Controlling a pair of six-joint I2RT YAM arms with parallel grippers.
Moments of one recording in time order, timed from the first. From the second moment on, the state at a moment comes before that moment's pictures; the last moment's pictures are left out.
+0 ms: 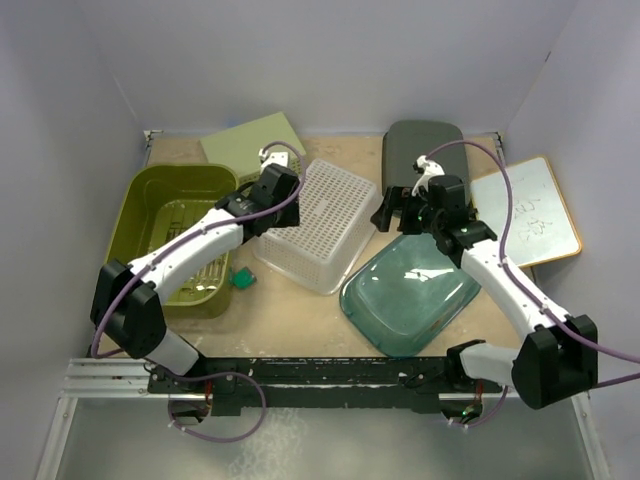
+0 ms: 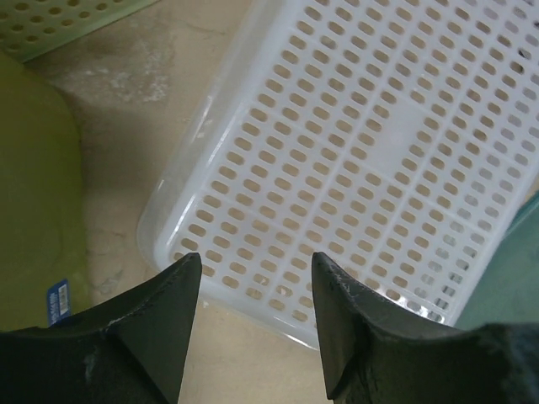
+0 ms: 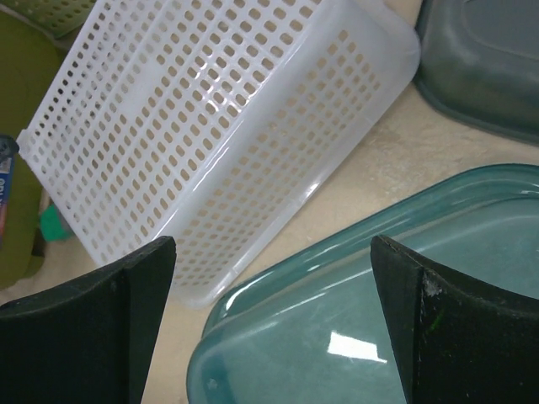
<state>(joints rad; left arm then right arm) -0.64 1.53 1.27 -0.55 -0.35 -0.50 0.30 1.21 0.94 -0.32 -0.13 0.33</state>
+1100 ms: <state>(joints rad) -0.31 2.15 1.76 -0.30 -0.36 -0.42 0.43 1.70 1.02 0.00 -0.32 0.58</state>
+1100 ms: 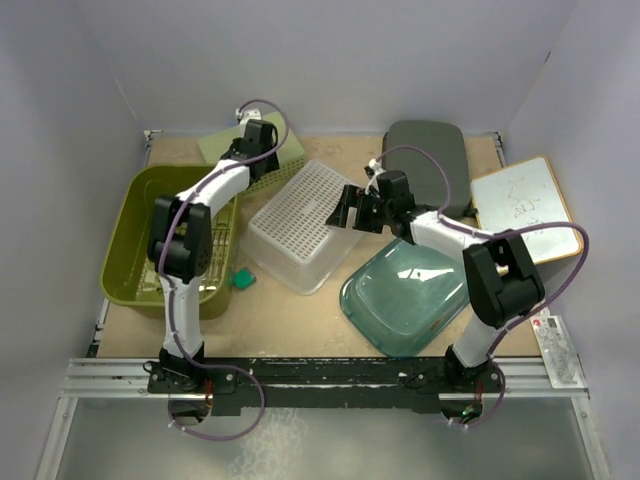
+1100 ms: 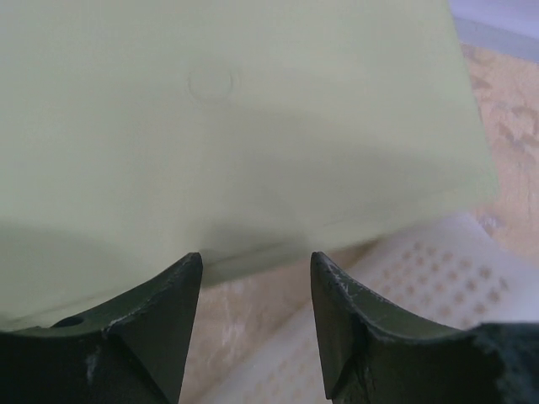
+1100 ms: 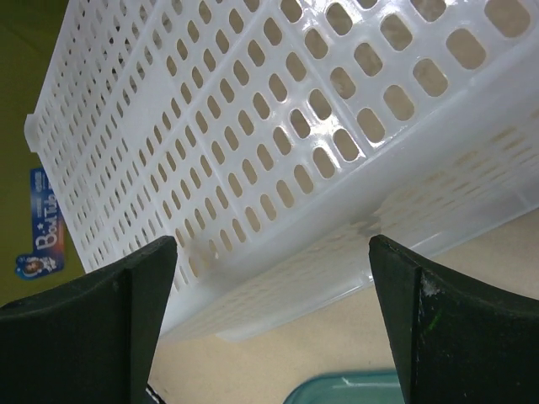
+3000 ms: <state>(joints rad) -0.60 1.89 1.48 -0.41 -0.28 -0.53 0.43 0.93 0.81 -0.41 0.06 0.34</state>
